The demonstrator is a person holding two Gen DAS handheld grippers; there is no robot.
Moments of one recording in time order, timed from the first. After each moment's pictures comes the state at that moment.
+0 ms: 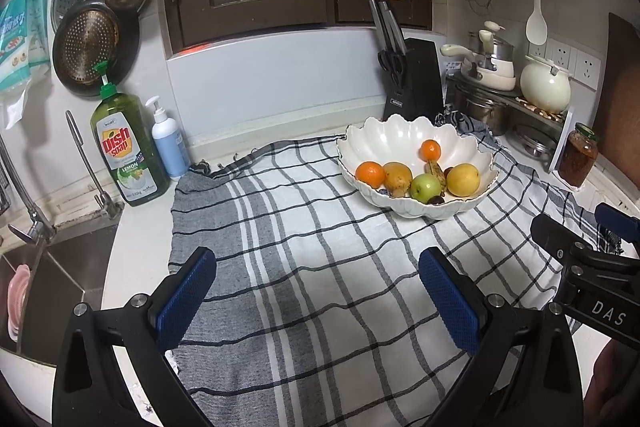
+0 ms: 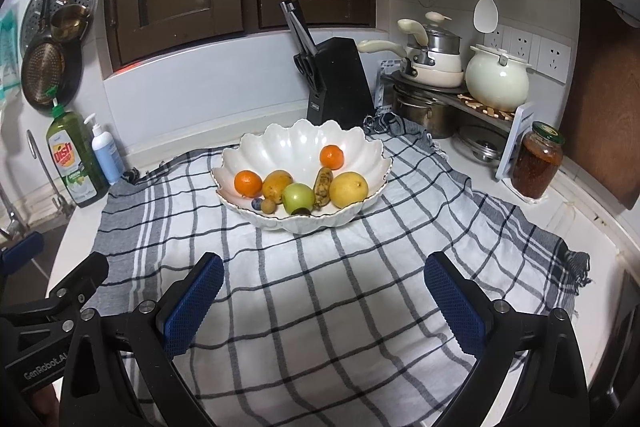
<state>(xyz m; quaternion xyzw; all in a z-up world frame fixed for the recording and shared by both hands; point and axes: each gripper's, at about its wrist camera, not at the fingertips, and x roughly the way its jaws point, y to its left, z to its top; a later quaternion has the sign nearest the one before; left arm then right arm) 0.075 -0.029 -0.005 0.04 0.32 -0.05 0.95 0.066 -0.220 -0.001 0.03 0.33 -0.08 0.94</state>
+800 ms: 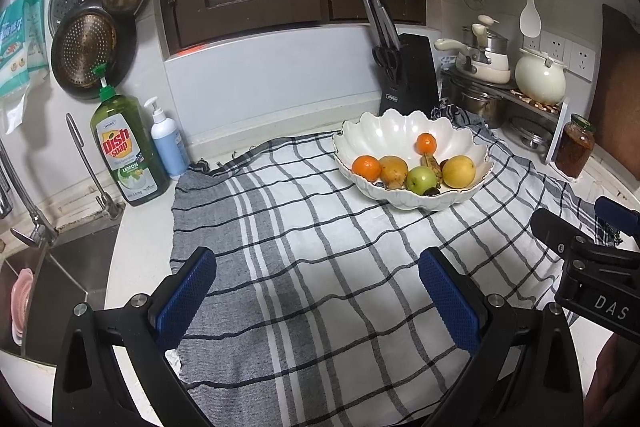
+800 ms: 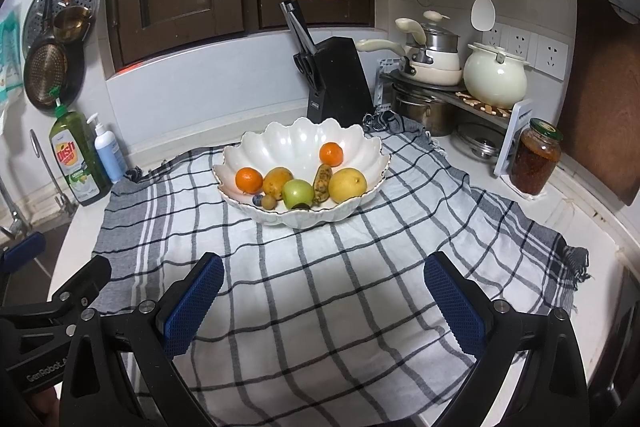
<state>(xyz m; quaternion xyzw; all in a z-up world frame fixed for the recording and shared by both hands) 0.067 -0.032 -0.005 0.05 0.32 -0.06 0.94 0.061 -0.219 -0.001 0.03 0.33 -0.08 0.94</state>
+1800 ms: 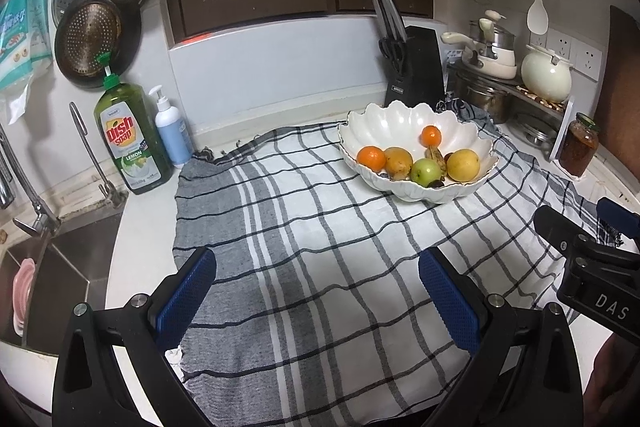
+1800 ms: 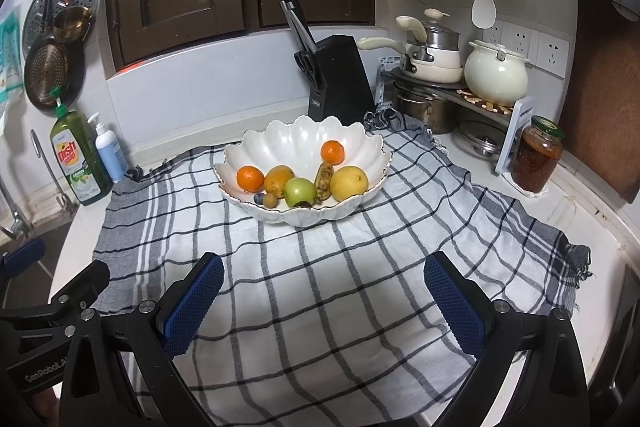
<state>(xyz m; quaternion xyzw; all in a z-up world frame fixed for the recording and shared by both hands) 0.067 -0.028 -0.005 0.05 0.34 -0.05 0.94 0.059 -0.218 -0.003 0.03 0.33 -0.07 0.94</state>
